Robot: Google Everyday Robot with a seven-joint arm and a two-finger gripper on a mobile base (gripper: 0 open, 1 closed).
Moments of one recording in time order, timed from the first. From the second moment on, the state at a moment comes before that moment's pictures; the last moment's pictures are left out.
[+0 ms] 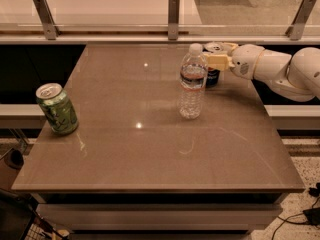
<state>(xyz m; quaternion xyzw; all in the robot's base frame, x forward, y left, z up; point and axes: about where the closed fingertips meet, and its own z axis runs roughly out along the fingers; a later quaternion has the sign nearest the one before) 0.718 -0.158 0.908 -0.31 0.66 0.30 0.61</state>
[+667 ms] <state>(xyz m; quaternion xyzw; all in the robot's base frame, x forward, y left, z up) 0.730 -0.177 0.944 -0.31 0.66 0.28 0.62</state>
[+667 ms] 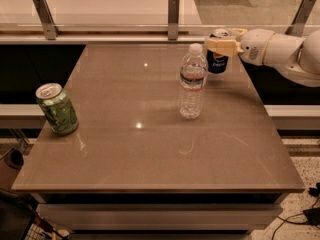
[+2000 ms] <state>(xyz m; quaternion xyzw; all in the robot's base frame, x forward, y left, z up) 0.714 -0.177 1.045 -0.30 0.66 0.27 0.63</state>
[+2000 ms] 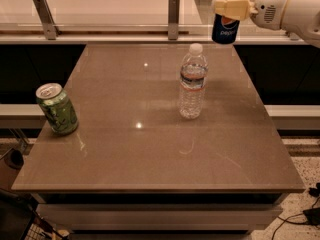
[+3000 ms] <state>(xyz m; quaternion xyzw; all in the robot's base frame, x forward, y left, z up) 0.686 -0.119 1.097 -0.32 0.65 0.25 0.64</state>
